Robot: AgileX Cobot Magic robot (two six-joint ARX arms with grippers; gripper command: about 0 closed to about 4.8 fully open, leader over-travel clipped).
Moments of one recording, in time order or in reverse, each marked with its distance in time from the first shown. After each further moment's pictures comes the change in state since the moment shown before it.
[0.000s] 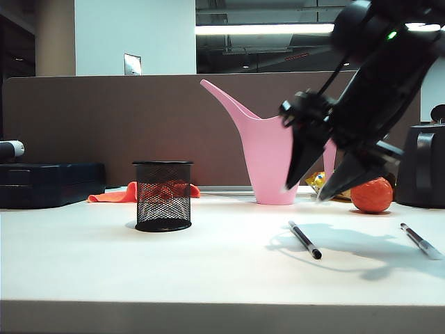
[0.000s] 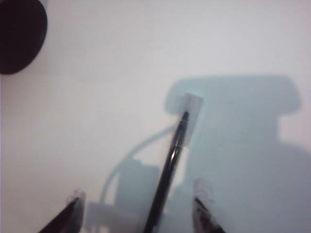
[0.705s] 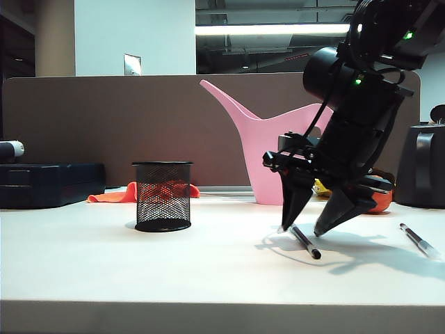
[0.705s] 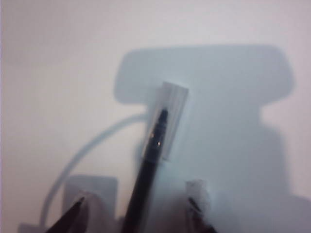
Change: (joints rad) left arm -0.002 0.000 0.000 -0.018 0.000 0.000; right arm 0.047 0.148 0.036 0.013 0.103 -0.002
